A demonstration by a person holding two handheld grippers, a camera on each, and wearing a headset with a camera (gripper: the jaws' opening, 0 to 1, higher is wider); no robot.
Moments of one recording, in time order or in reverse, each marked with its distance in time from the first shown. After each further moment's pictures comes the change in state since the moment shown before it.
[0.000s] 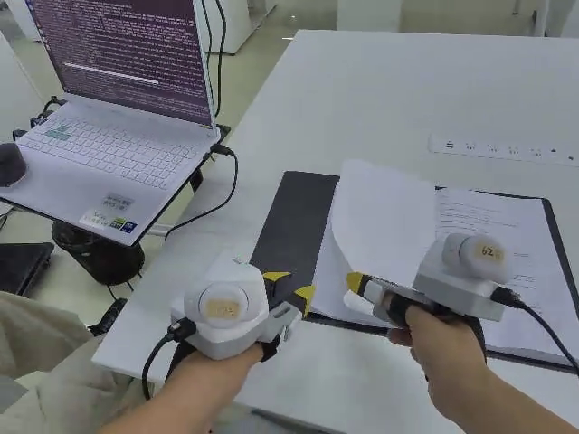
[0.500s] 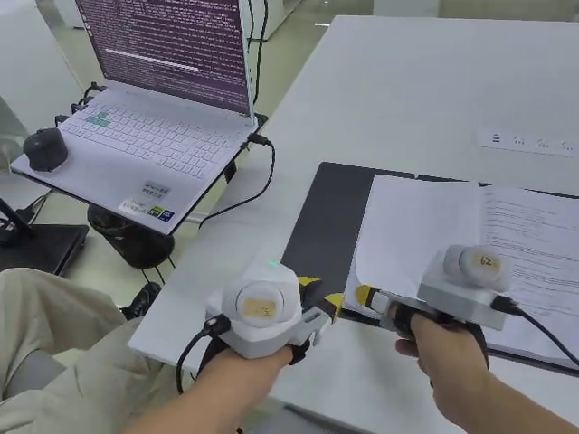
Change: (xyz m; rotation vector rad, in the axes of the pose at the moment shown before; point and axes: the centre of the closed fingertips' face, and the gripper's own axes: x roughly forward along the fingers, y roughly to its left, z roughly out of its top) left arm 0.004 0.004 -0.017 -0.004 0.057 -0.010; right arm 0.039 -0.004 -0.034 0.033 0.103 0.010
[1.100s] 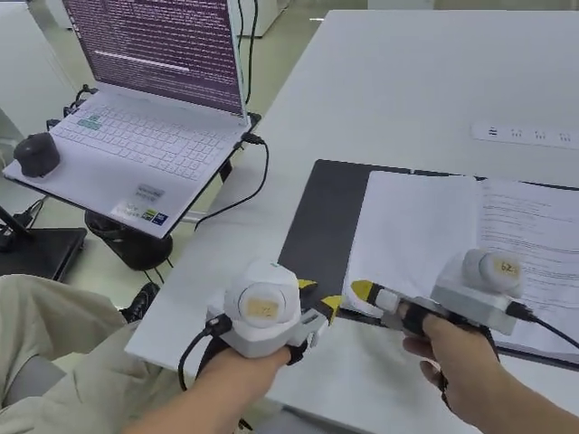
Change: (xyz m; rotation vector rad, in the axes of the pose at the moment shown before) left arm 0.024 -0.003 -0.009 0.044 0.044 -0.025; right arm -0.031 -0.014 0.026 0.112 -0.108 0.091
